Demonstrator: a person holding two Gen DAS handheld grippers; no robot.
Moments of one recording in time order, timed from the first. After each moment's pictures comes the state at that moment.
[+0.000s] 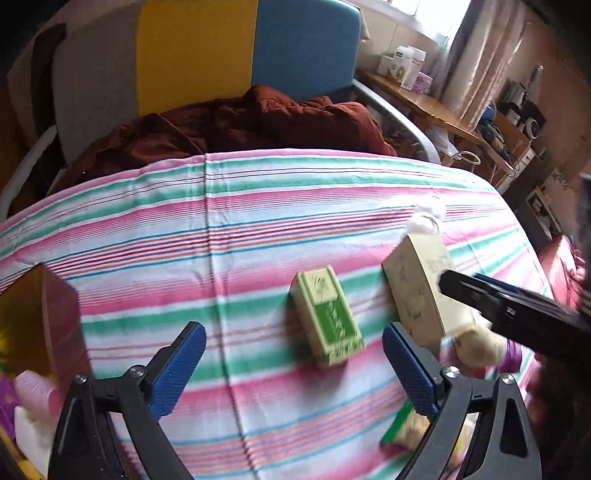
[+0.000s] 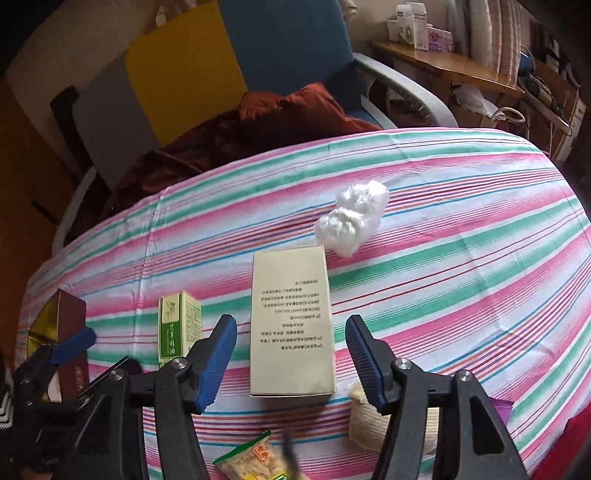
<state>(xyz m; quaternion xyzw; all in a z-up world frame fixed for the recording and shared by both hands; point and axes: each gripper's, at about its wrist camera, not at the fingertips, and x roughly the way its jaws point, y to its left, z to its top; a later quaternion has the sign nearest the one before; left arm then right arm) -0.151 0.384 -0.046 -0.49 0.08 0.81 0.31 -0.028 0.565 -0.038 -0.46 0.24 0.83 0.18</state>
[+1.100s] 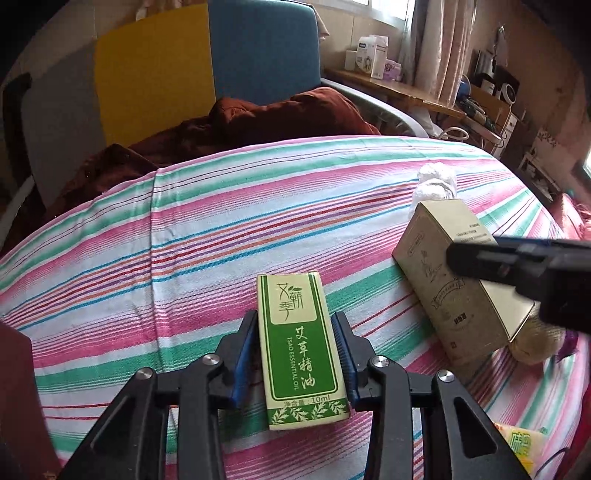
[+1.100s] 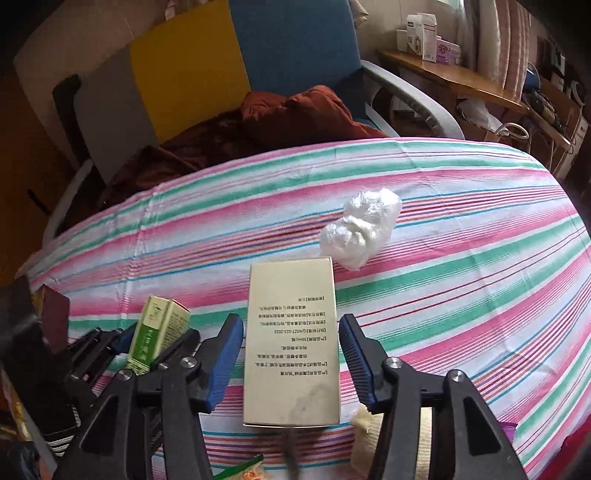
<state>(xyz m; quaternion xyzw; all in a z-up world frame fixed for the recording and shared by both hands) -0.154 0.412 -0.101 -0.43 0.14 0.83 0.34 -0.053 0.556 -0.067 -0.48 0.18 0.84 0.19</state>
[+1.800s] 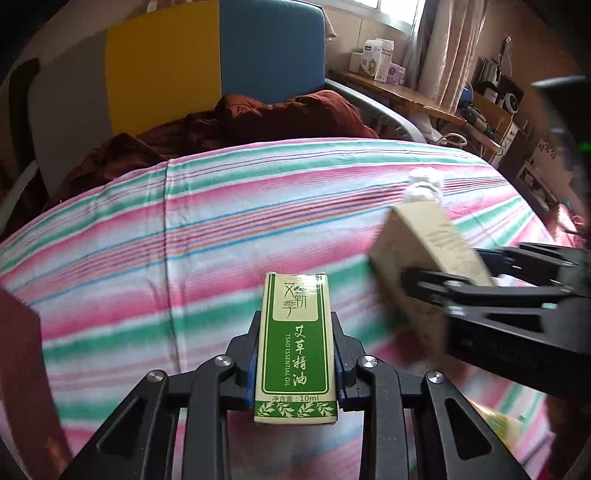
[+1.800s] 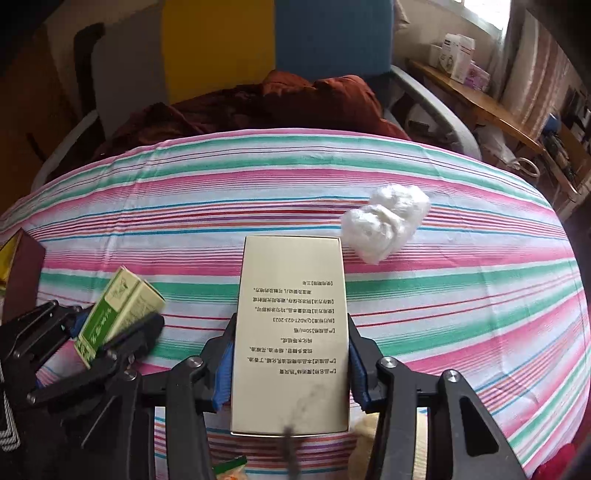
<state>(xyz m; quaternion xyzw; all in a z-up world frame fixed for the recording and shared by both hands) -0.133 0.393 -0.082 -0.44 0.12 0.82 0.34 -0.065 0.530 -0.080 -0.51 0.10 0.84 0.15</state>
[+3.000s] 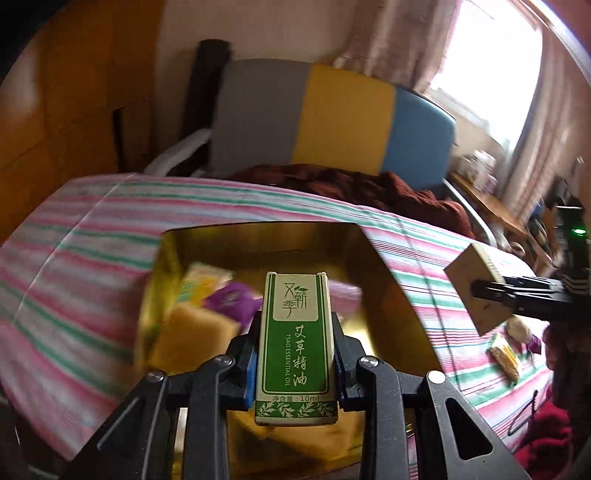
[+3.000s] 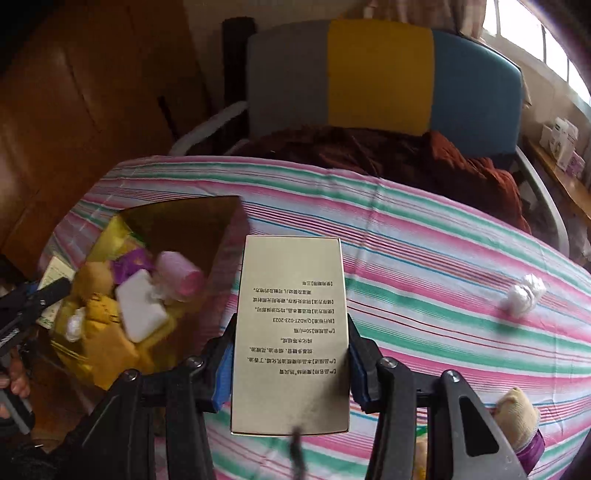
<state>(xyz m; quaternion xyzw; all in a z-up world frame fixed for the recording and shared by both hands) -0.075 0.035 0.002 -0.39 -0.04 0.91 0.16 -0.062 0.332 0.009 -0.46 0.04 0.89 -0.06</state>
